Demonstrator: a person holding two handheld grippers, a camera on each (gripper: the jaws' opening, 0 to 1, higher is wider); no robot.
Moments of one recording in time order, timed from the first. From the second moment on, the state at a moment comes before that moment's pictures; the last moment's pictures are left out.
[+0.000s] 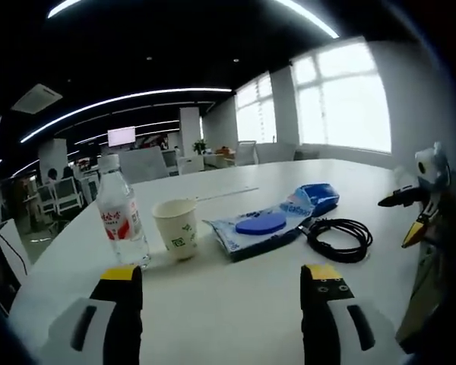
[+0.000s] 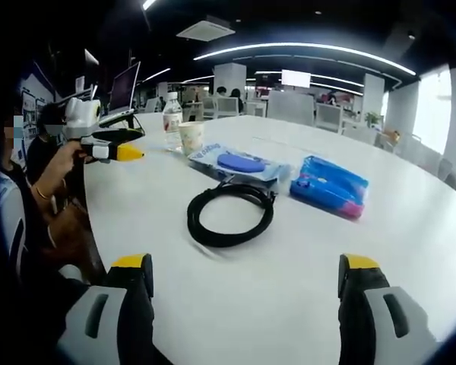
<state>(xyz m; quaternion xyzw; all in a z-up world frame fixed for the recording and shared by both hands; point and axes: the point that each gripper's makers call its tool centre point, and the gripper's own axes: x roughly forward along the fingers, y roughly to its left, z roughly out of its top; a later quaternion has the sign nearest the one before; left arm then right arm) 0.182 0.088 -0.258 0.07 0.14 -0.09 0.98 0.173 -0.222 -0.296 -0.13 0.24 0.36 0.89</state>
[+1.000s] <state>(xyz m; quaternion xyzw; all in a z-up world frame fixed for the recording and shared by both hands) 0.130 0.106 -0.268 0.05 0.16 -0.09 0.98 0.165 -0.246 -0.297 -0.11 0.24 0.33 0.91</state>
